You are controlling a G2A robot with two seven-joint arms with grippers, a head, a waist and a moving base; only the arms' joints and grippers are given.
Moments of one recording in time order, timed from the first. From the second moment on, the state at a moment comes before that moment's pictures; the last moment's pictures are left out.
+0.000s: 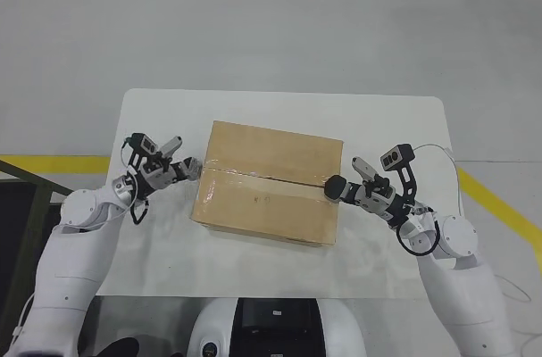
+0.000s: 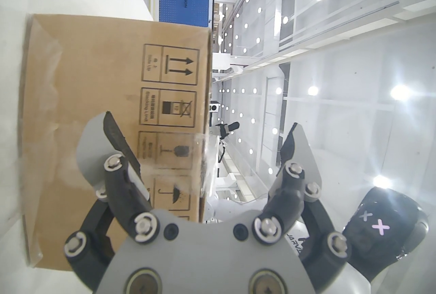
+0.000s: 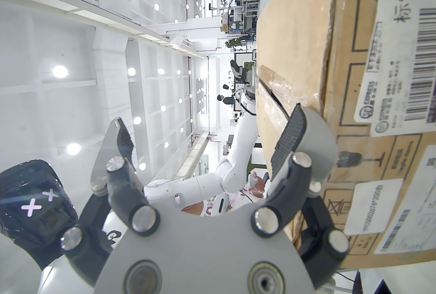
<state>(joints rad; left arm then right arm) 1.07 -1.03 -1.42 -1.26 -0.68 -0.21 -1.04 -1.28 -1.15 1.40 -1.66 0.61 -0.09 0.88</state>
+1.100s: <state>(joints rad) 0.91 -1.06 -1.30 -1.49 -0.77 -0.14 -1.18 -1.28 -1.15 1.40 -1.66 0.61 -0.09 0.88</state>
